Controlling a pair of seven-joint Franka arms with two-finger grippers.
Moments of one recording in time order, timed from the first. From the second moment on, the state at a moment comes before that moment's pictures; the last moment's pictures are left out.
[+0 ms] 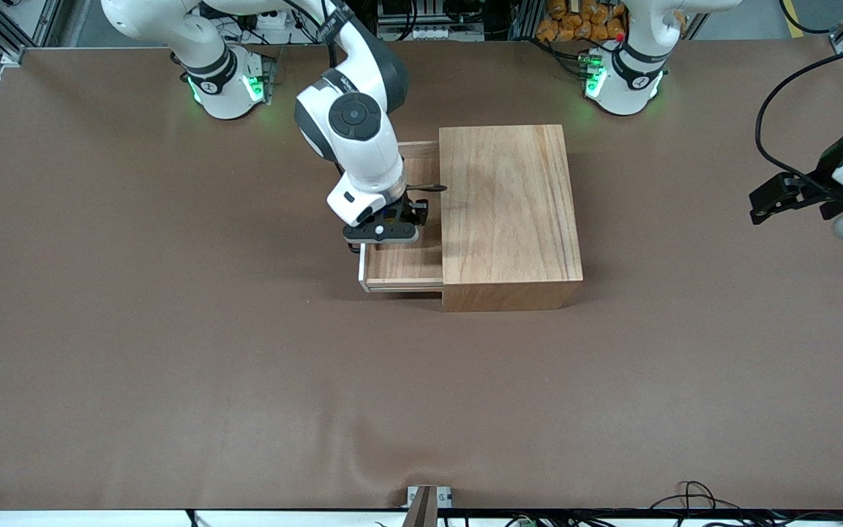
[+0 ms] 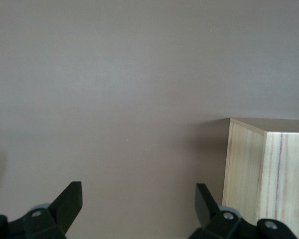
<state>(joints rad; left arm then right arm) -0.11 0.06 0.06 -1.52 0.05 1.60 -0.10 0.88 0.42 -0.13 -1.74 0.13 2.23 0.72</state>
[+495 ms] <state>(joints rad) -0.11 0.05 0.05 -1.49 0.04 1.58 -0.07 0.90 0.47 -0.13 -1.78 0.13 2.33 0.72</state>
